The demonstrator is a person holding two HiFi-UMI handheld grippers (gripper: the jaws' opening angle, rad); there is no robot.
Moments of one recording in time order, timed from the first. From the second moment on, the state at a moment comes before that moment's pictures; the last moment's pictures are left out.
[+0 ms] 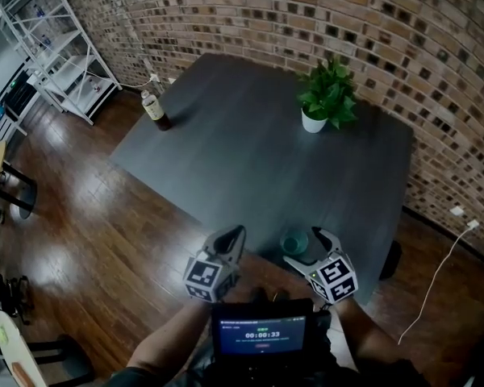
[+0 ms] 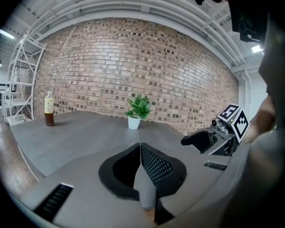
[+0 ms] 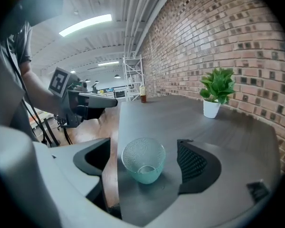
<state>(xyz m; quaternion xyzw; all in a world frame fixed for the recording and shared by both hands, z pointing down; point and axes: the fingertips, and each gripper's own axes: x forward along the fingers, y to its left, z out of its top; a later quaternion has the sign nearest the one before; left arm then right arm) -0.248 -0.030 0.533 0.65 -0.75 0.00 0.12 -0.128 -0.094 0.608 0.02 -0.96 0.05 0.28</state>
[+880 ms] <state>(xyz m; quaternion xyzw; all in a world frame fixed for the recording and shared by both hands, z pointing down) -0.210 -0.018 0.430 0.68 -0.72 -0.07 0.07 -0.071 -0.117 0.436 0.10 -0.99 0.02 0.11</state>
